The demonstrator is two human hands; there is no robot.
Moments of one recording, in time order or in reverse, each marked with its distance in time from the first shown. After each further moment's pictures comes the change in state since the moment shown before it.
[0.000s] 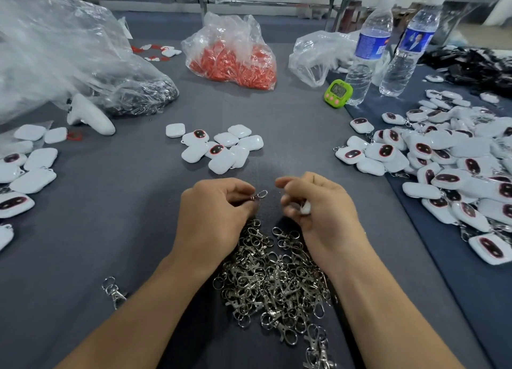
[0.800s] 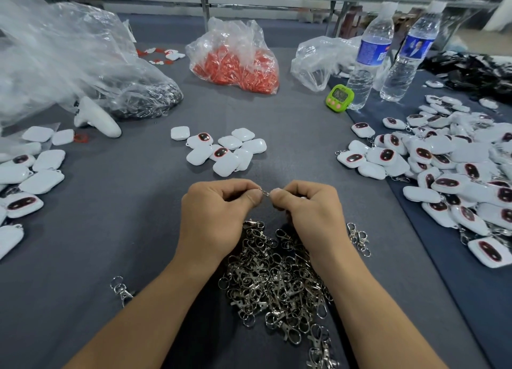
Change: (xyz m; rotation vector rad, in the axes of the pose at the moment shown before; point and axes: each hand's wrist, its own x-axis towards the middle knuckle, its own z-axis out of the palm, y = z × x) left_hand -0.002 0.003 -0.005 -0.173 0.053 0.065; right_hand -0.002 0.009 0.009 -0.584 0.077 -0.159
